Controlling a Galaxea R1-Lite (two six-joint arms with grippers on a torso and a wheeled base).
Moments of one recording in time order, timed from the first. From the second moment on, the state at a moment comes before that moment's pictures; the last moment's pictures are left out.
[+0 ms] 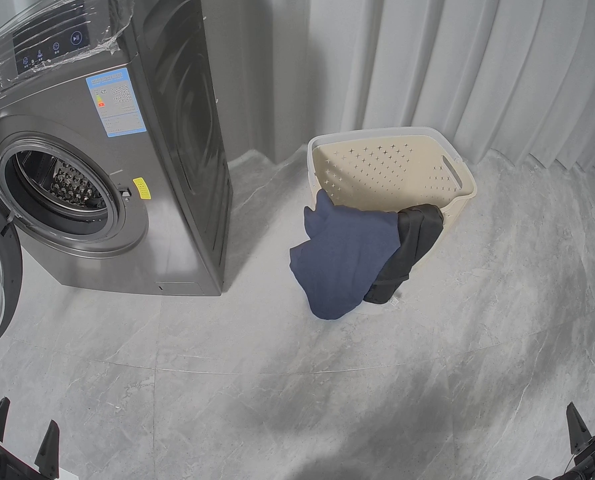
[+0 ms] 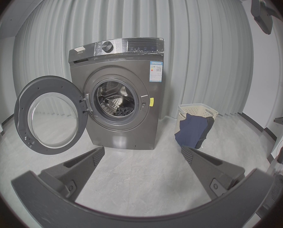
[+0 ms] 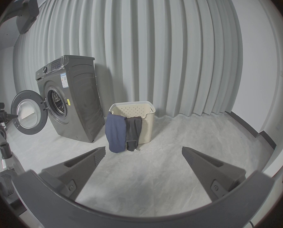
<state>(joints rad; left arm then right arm) 0.00 0.01 -0.02 0.00 0.03 -0.02 0.00 0.01 -0.02 -0.01 0.04 -0.01</state>
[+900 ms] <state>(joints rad) 0.00 0.01 -0.02 0.00 0.03 -0.02 0.00 0.02 -0.02 -0.01 0.04 -0.01</state>
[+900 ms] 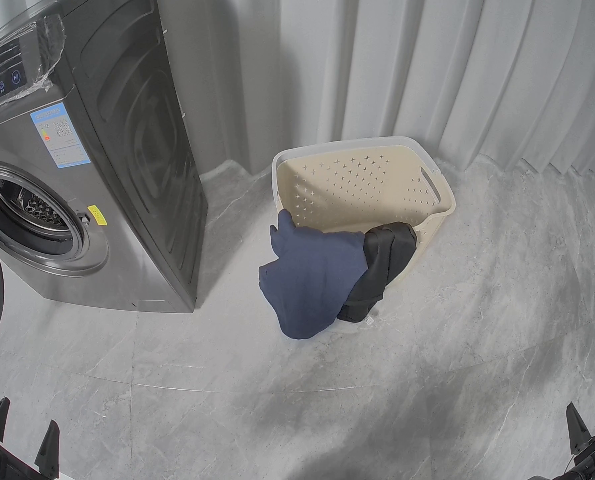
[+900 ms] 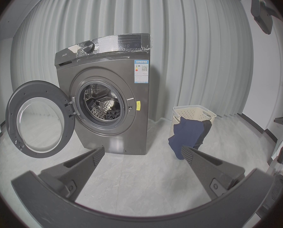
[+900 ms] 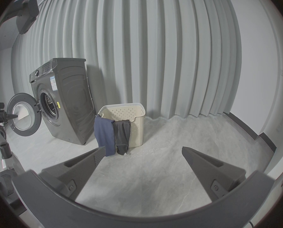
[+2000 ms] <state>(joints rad) 0.00 0.02 -0.02 0.00 0.02 -0.02 0.00 0.02 -0.02 -0.01 0.04 -0.01</state>
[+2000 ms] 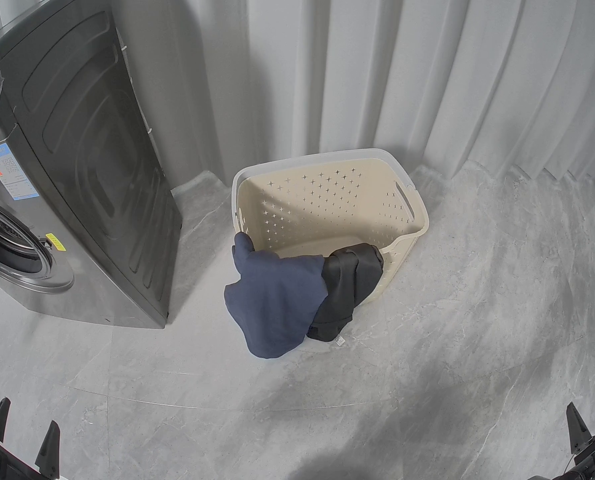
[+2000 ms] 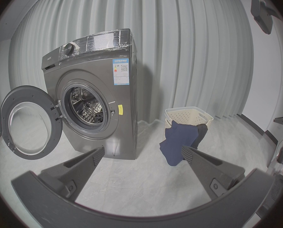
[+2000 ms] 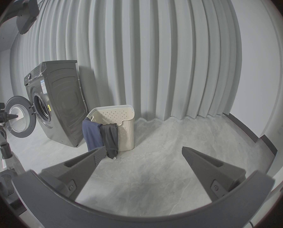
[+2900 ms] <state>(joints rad) 0.00 0.02 -0.02 0.00 0.03 -0.03 0.00 0.05 -0.13 -0.02 0.06 -0.02</state>
